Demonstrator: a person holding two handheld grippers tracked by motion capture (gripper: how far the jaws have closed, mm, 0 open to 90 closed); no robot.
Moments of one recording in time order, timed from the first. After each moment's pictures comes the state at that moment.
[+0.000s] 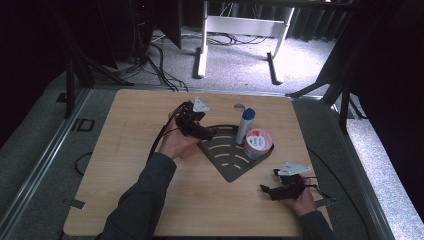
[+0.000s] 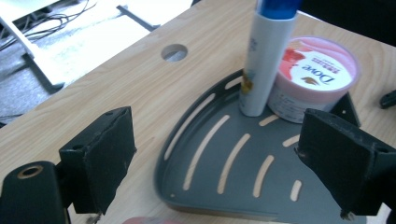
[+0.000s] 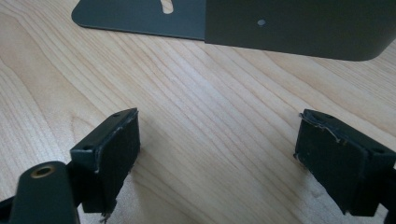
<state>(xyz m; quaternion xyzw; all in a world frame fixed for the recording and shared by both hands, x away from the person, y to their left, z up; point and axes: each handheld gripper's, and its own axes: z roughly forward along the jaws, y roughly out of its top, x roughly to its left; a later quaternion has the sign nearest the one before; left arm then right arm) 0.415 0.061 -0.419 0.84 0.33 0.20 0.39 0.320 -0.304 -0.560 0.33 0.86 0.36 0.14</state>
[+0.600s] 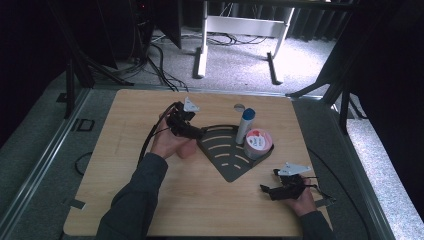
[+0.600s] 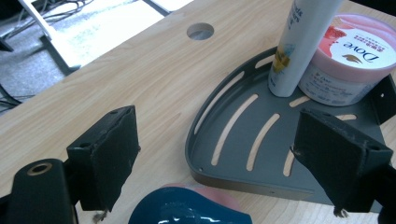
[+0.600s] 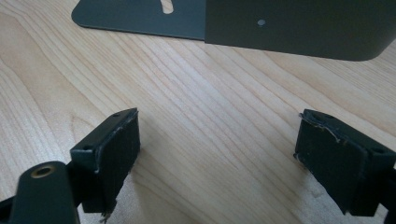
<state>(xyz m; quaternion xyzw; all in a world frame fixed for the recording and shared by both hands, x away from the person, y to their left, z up) 0.420 0.085 -0.432 0.84 0.35 0.20 0.37 0.320 -0.304 -0.560 0.33 0.86 0.36 0.14</state>
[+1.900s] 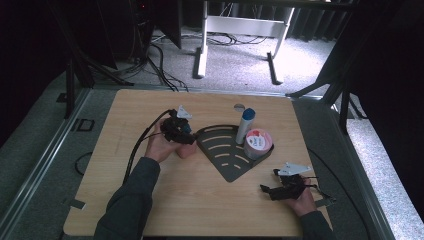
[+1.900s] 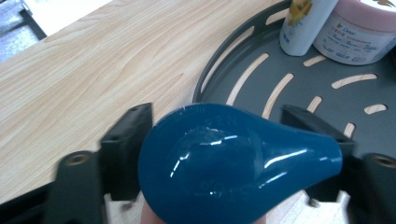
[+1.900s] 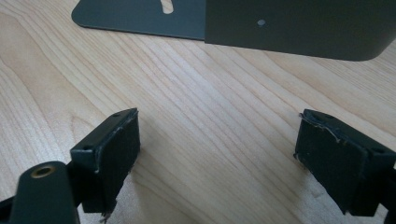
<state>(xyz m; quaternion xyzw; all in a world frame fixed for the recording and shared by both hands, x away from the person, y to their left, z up) 0.424 0.106 -0.466 0.85 0.35 0.17 0.35 0.320 -0.304 -0.560 0.33 0.86 0.36 0.14</state>
